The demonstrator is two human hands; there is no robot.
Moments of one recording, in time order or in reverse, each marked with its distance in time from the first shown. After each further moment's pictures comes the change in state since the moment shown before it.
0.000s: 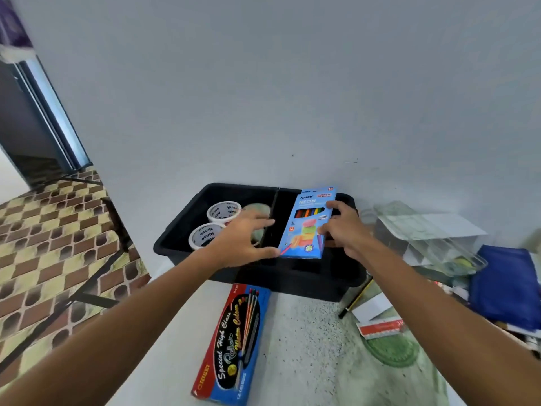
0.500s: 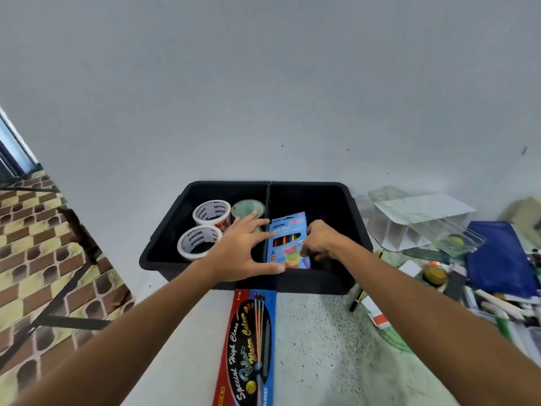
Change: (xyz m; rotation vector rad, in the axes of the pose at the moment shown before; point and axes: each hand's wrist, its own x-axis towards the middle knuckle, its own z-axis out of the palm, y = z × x) left_hand 0.010 -0.049 0.023 0.100 -0.124 0.164; right_hand 0.033 0.036 0.048 -0.552 -0.071 0.191
